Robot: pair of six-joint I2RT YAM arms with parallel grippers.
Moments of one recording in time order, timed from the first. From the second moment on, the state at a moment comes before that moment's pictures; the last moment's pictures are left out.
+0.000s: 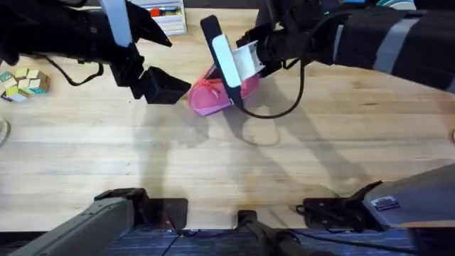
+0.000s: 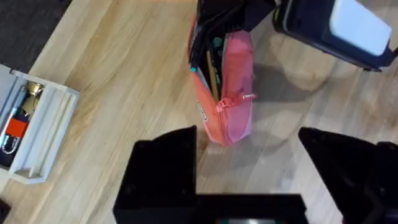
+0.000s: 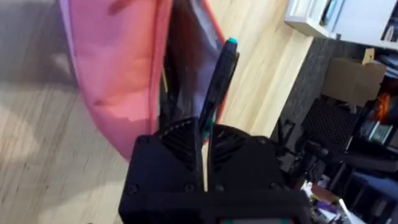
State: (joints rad) left arm 0.08 1.21 1.23 -1.12 0.69 1.04; right arm 0.50 1.70 1.20 -0.36 -0.14 -1.56
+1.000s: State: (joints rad) left arm 0.08 1.21 1.23 -1.11 0.69 1.04; right arm 0.56 1.76 1.20 -0.41 -0.24 -1.65
